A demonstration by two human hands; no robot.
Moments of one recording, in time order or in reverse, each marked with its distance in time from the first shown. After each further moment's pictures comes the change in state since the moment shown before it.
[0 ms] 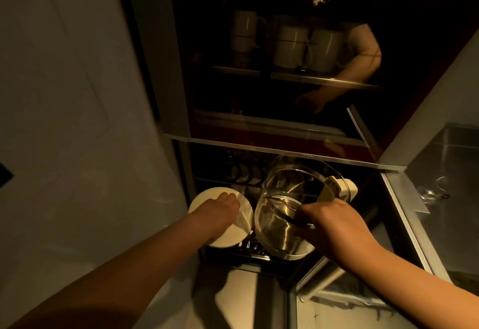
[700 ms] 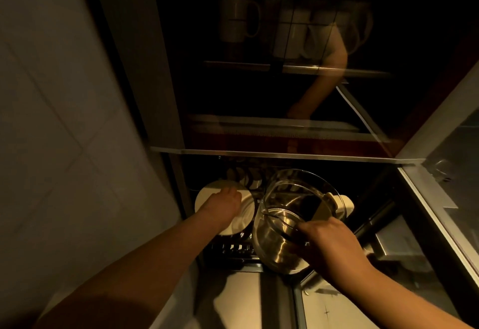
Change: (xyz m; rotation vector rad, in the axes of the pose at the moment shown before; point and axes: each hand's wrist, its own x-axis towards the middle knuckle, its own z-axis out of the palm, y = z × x) left_hand 0.087 -0.042 0.033 0.014 0.096 0.020; right_hand 0.031 -0.025 0.064 0.092 -0.074 0.165
